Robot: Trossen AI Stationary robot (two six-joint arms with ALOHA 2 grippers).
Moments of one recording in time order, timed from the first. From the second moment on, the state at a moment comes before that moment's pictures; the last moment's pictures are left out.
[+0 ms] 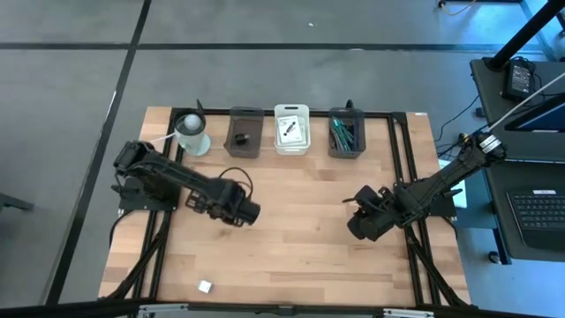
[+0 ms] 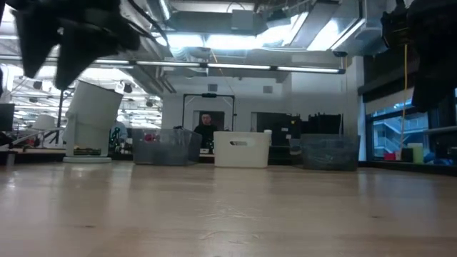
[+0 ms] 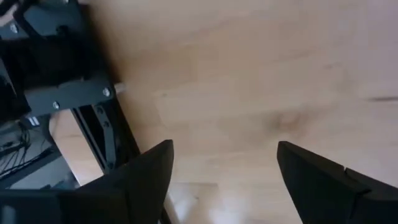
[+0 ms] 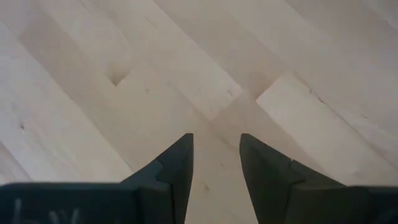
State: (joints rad) left arm -0.29 1.70 1.35 -1.51 0.07 -1.60; right arm 0.59 1.23 0.83 -0.93 0.37 1.35
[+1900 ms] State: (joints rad) left arm -0.99 1.89 1.35 -0.83 -0.09 -0.58; right arm 0.59 1.24 0.83 -0.83 0.46 1.65
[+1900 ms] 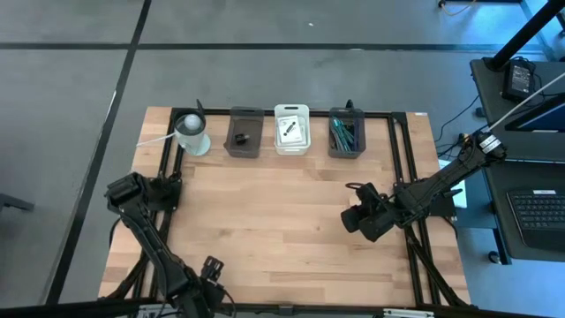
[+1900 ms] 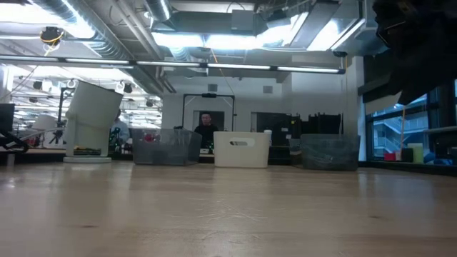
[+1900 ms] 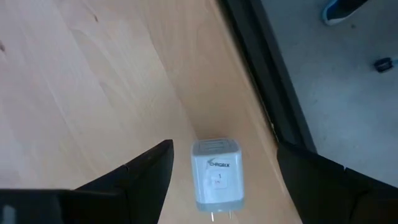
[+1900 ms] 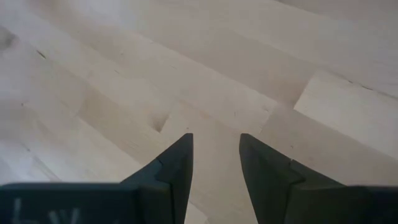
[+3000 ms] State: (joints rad) left arm -0.97 1.99 1.35 -0.84 0.00 -0.62; right arm 0.59 1.24 0.83 -0.83 0.48 1.57
